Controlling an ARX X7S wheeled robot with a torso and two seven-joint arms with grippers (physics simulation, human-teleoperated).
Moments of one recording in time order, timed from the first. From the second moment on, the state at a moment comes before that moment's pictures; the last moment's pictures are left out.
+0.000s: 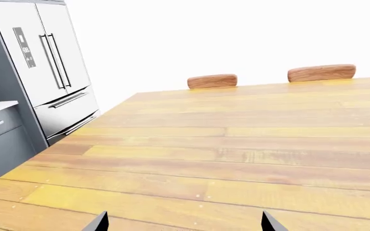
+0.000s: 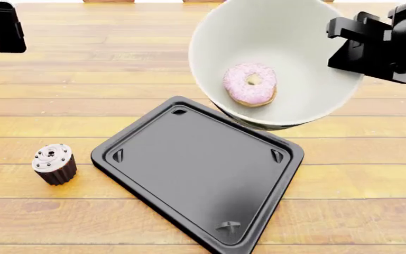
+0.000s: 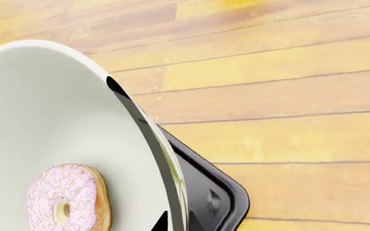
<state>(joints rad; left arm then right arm) -1.44 -0.82 0.29 0.05 -1.20 -1.31 -0.73 1.93 0.82 -1.09 0.43 2.69 1.15 1.21</state>
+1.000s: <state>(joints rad) -1.40 -0.83 0.29 0.05 -1.22 -1.28 -0.73 1.72 0.83 -1.07 0.20 2.64 1.13 1.06</state>
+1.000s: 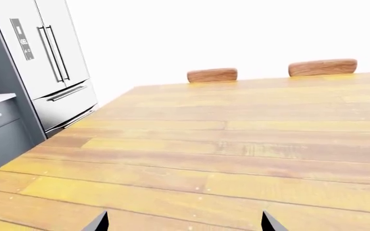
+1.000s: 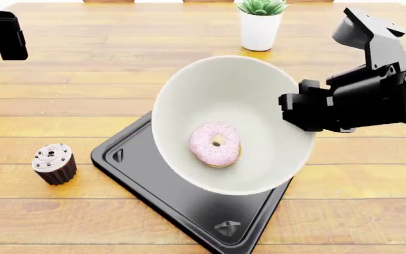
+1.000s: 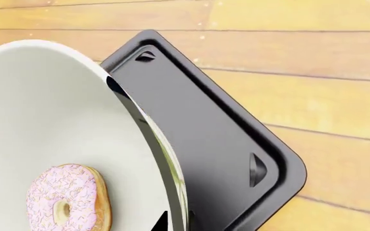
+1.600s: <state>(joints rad) -1.36 -0.85 0.29 0.06 -1.23 -1.26 -0.75 1.63 0.82 -1.06 0.19 2.55 1.15 0.95</state>
